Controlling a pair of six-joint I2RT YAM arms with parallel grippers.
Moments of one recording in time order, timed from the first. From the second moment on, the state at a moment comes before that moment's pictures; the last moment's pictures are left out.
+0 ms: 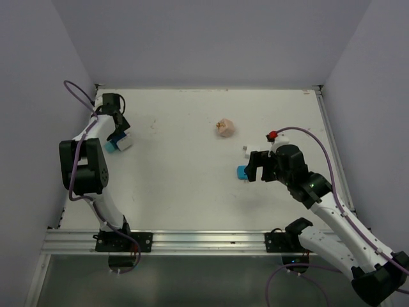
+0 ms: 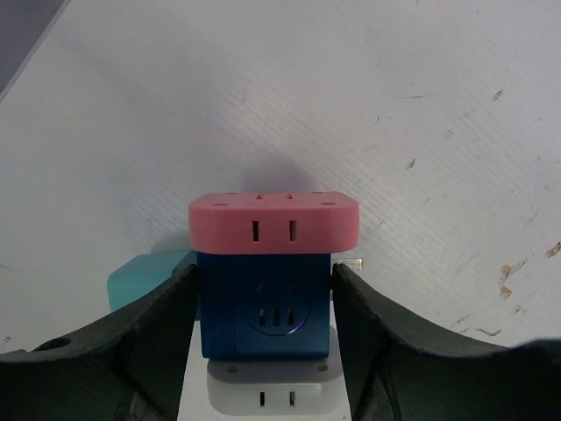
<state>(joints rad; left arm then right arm) 0.10 1.85 1.32 -0.45 -0.37 -0.52 0.52 0.80 0.74 -0.57 0.06 0.35</state>
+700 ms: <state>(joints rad) -0.09 1.77 1.21 -0.35 -0.18 -0.40 0.52 0.79 0.73 -0.57 0.05 0.36</state>
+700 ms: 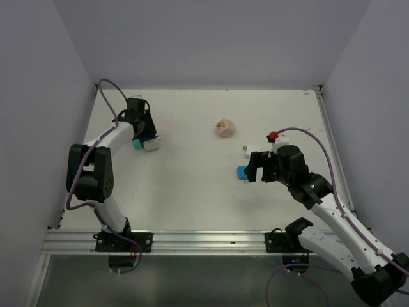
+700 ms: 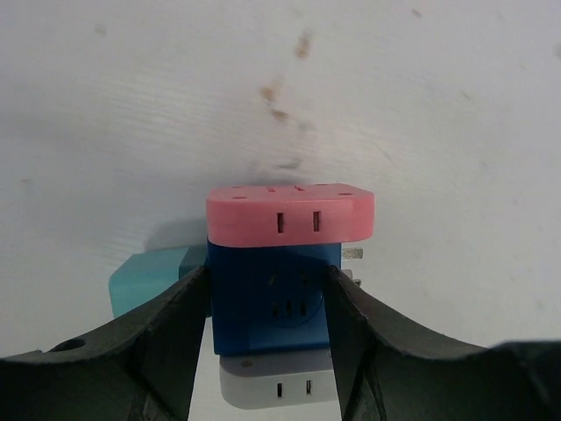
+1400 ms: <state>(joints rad) -0.53 1.53 1.05 -0.43 0.18 -0.07 0.52 0.80 0.73 -0.54 -0.07 0.40</state>
